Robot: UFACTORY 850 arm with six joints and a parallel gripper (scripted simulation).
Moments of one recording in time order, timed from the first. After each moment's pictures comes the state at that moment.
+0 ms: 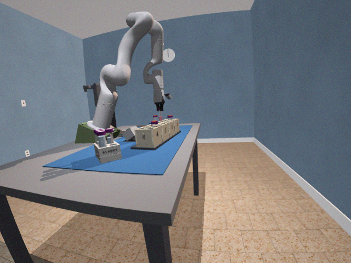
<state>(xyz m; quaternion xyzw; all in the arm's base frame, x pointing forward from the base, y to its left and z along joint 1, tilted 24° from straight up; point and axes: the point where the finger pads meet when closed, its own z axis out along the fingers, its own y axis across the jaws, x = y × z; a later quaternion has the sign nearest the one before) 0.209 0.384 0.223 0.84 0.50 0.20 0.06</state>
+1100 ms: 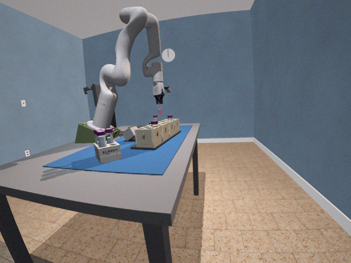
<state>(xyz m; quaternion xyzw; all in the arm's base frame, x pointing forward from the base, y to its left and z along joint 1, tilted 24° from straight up) 0.186 0.378 0.277 0.84 0.50 0.20 0.06</state>
